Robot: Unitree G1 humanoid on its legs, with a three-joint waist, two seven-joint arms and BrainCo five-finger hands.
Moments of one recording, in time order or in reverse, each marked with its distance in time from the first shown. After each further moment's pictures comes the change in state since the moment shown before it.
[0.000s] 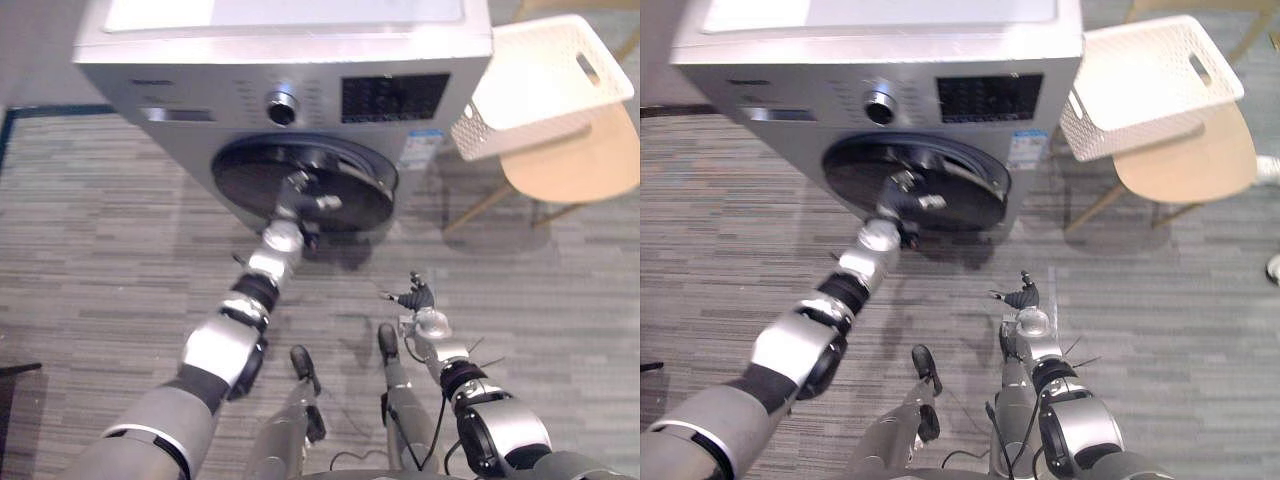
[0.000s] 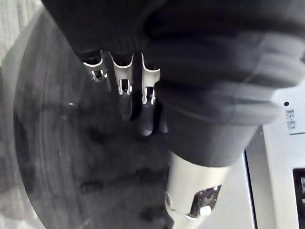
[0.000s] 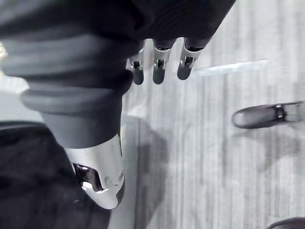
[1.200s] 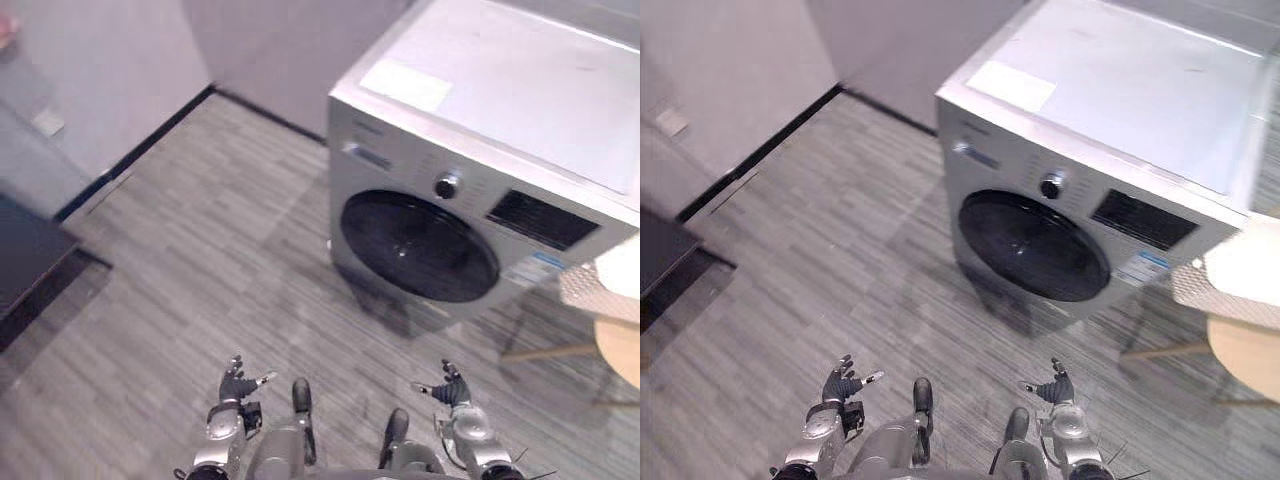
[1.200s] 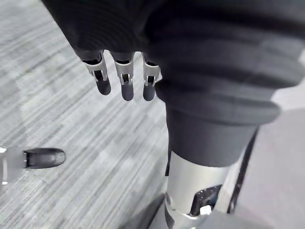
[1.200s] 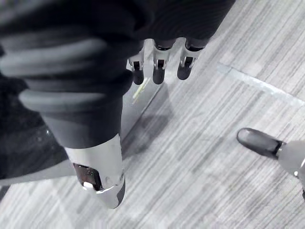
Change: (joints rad) left arm 1.094 -0.071 0.171 -0.197 0.036 -0.096 -0.098; right arm 0.412 -0.088 0.005 -0.097 -0.099 -0.048 0.094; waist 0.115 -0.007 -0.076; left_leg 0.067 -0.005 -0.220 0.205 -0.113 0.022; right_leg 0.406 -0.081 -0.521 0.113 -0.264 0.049
